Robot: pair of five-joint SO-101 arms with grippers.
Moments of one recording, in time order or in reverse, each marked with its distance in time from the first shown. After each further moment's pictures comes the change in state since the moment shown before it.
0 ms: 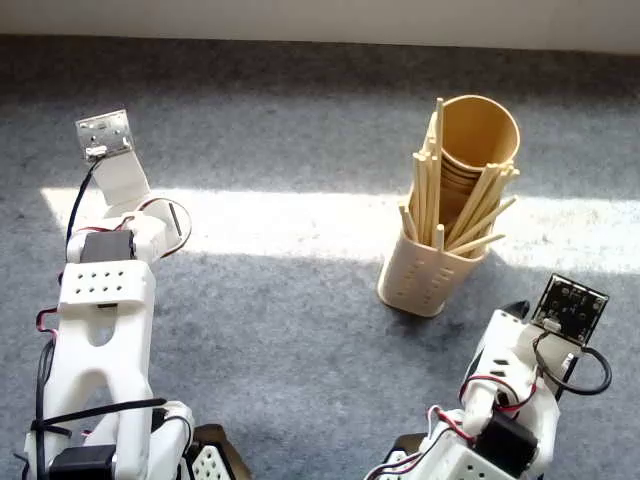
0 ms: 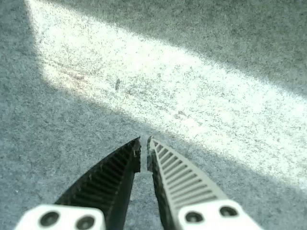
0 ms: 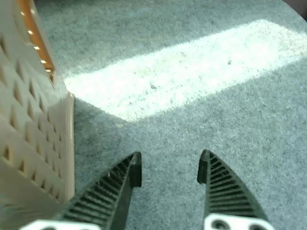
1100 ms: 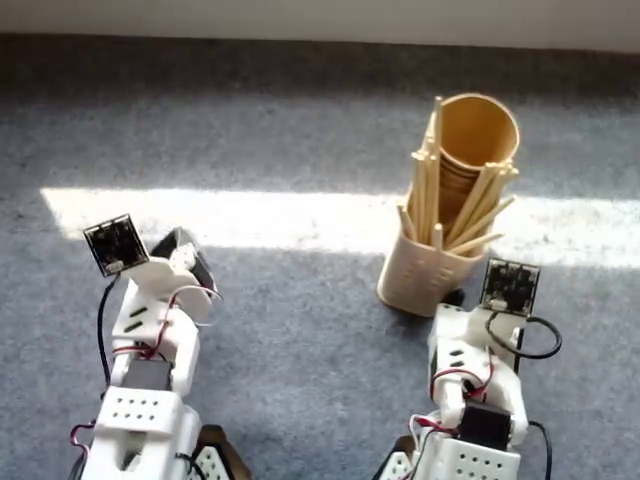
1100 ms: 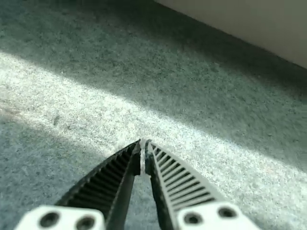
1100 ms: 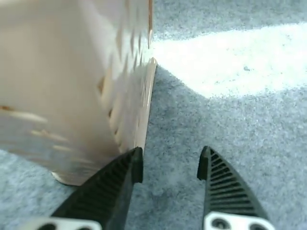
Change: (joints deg) left arm 8.4 -41.9 52.1 -44.6 7.7; right arm -18.1 0.4 13.4 -6.8 -4.6
